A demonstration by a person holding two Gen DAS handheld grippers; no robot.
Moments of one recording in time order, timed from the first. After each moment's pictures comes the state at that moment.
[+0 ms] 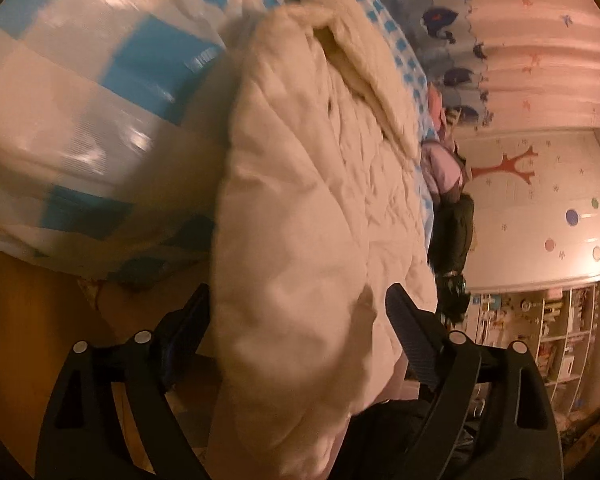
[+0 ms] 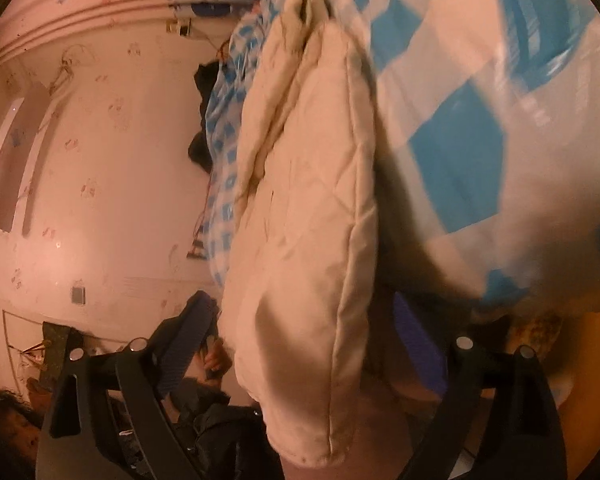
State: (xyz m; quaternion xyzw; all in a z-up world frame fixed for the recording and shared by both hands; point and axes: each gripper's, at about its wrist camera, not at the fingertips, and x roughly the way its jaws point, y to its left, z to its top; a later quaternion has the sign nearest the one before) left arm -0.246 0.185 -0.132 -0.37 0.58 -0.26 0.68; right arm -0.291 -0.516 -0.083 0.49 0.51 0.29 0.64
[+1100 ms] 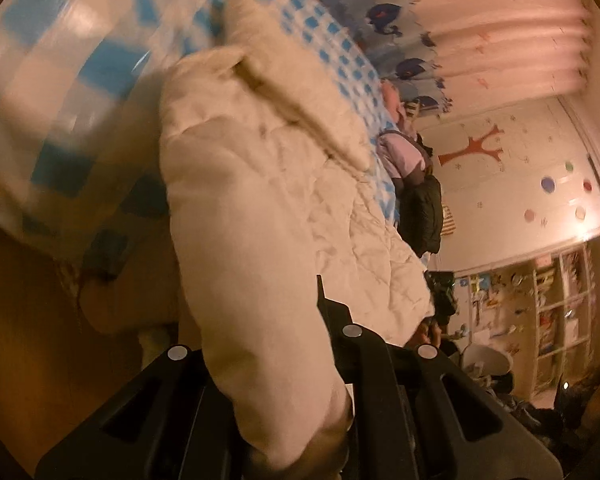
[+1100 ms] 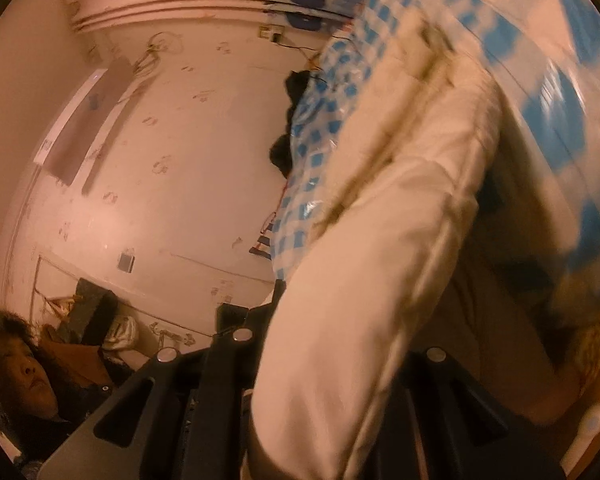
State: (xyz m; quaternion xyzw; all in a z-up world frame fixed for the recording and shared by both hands) left arm -0.318 0.180 -0.082 -0.36 0.52 -0.30 0.71; right arm -0.365 -0.476 -0.038 0.50 0.39 0.37 0.68
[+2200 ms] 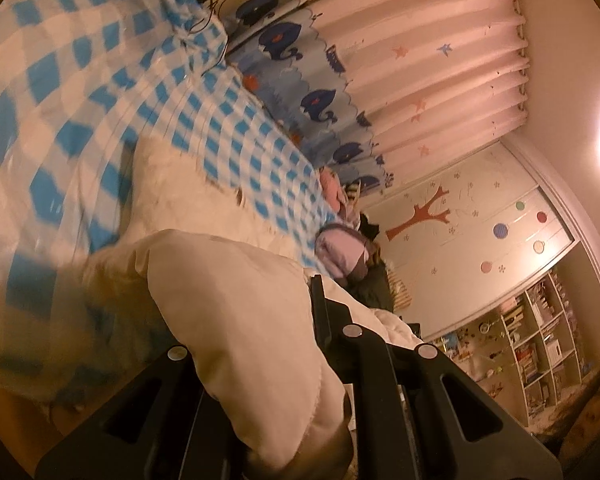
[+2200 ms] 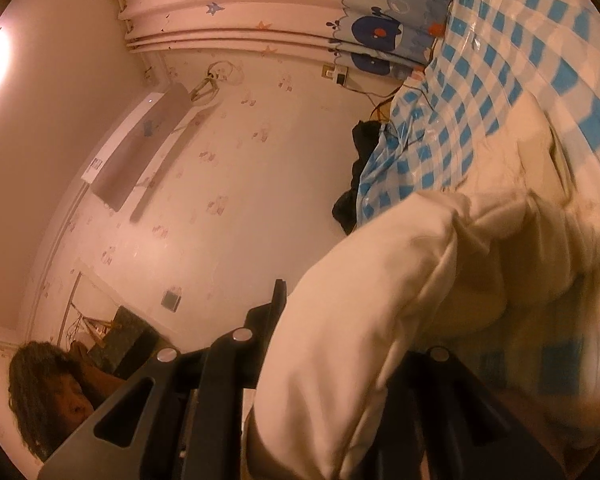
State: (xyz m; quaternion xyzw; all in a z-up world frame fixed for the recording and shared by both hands) left arm -0.205 0.185 0.033 -0.40 0.35 -0.33 0.78; right arm -0.233 -0.479 0.049 0.52 0.28 0.42 0.69
